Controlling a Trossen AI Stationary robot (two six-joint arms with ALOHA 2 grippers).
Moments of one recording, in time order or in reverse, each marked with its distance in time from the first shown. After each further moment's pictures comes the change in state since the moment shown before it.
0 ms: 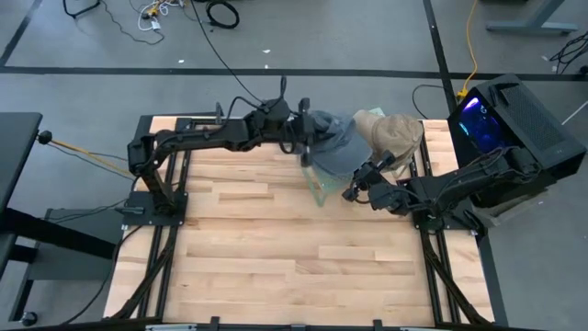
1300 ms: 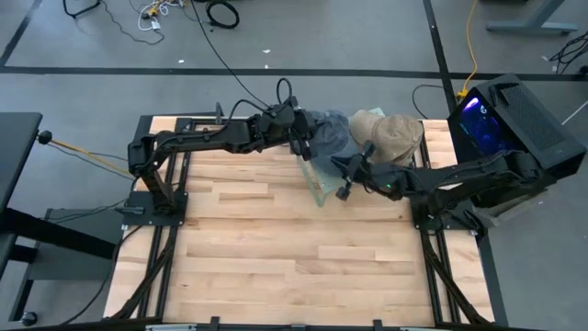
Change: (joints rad) left arm -0.026 0.000 0.000 -0.152 -0.426 -0.059; right arm -0.149 0.005 0.001 0.269 -0.449 -0.192
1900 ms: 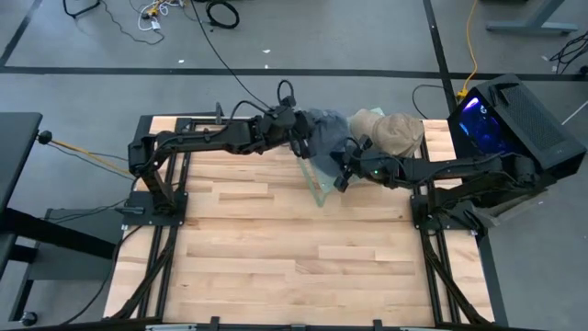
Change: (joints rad) left arm 0.000 0.001 0.000 -0.011 -0.076 0.064; right arm -0.206 0.071 0.005 -0.165 -0.224 0.194
